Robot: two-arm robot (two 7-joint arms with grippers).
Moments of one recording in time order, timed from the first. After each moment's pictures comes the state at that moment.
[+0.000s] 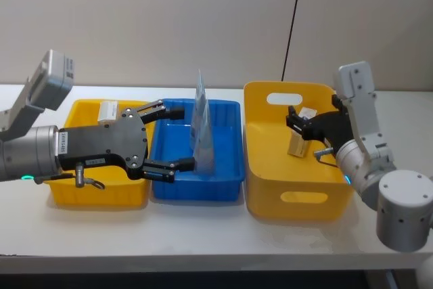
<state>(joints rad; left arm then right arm) -0.61 0.50 0.51 -1.39 -0.58 -0.07 -1.13 0.34 0.33 -0.34 -1.51 0.21 0.31 -0.10</state>
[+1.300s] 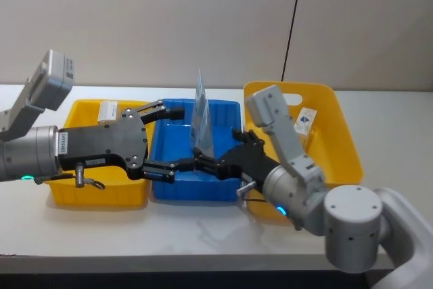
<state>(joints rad) -0.61 0.50 0.51 -1.39 -0.58 -0.07 -1.13 0.32 0.26 -0.49 -1.58 0.26 0.40 0.13</state>
